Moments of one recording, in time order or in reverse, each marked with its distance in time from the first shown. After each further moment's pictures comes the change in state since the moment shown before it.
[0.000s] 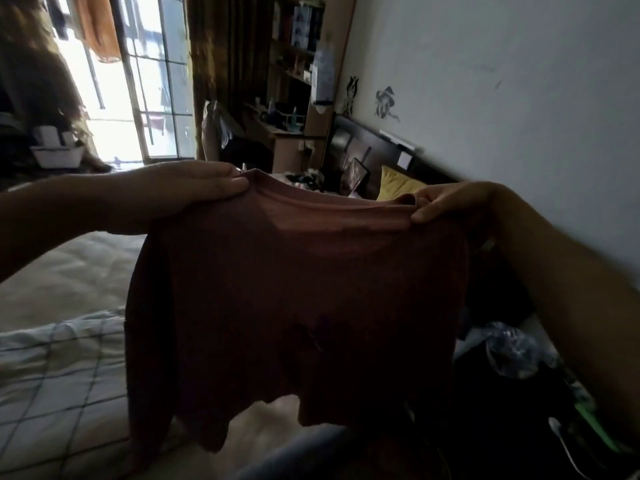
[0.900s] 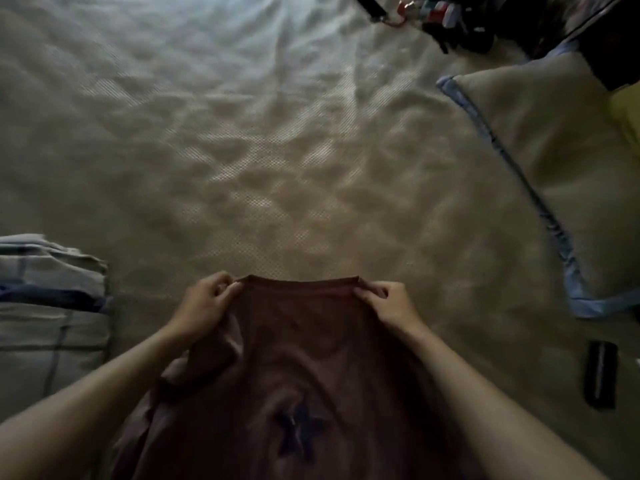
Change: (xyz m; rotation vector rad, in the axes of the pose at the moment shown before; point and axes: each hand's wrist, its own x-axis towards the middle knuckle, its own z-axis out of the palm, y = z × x) left_hand 0.295 -0.620 0.312 -0.018 0.300 -0.751; right_hand 0.717 0.457 0.101 0.113 0.255 0.166
